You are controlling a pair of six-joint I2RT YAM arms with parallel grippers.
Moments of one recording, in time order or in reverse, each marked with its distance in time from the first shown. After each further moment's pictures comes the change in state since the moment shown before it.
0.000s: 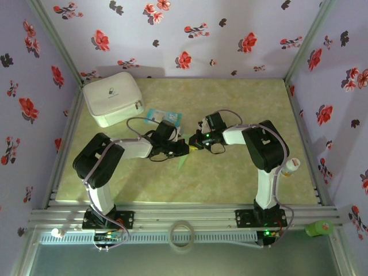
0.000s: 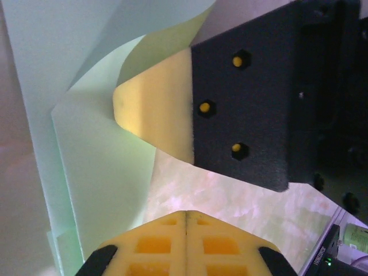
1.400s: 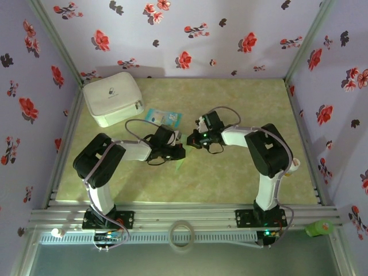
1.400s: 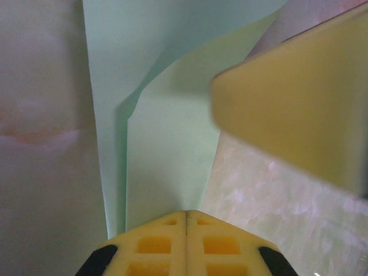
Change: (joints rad) left arm 0.000 0.003 -0.072 0.027 -0.086 0.105; right arm 0.046 -0.066 0.011 -0.071 0.080 -0.042
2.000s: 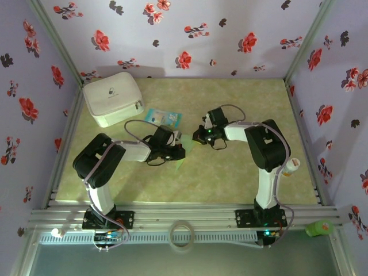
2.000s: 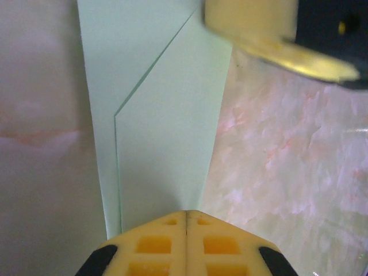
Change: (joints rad) left arm 0.002 0.000 -0.024 0.045 0.012 0.001; right arm -0.100 0.067 0.069 -0.026 0.060 0.001
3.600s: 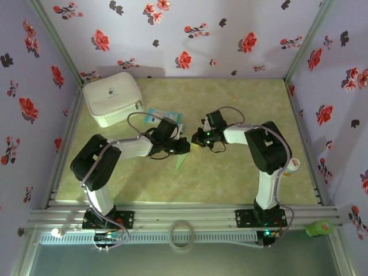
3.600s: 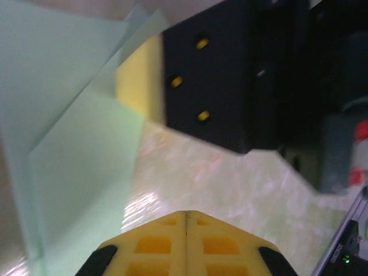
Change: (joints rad) left arm -0.023 -0.026 0.158 -0.147 0.030 -0.009; right arm 0.046 -0.040 -0.065 0.033 0.018 0.023
